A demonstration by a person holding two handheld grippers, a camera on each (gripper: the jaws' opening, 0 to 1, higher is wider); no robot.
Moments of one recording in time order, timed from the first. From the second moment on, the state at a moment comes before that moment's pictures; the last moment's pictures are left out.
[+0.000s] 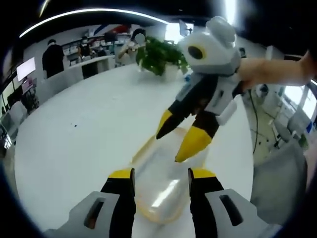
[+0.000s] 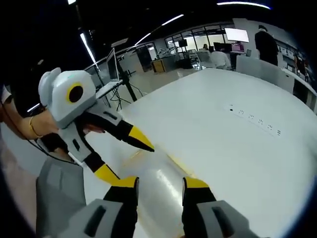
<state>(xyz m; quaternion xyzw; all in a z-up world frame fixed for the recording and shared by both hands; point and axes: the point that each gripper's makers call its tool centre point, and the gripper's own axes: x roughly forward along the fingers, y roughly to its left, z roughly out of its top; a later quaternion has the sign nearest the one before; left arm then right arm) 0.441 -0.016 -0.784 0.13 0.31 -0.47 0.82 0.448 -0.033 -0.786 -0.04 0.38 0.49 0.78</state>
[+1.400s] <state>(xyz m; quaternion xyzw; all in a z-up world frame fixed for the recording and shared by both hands) 0.443 -0.018 -0.794 0.18 0.32 -0.48 0.79 0.465 -0.026 -0.793 -0.09 0.38 0.50 0.77</state>
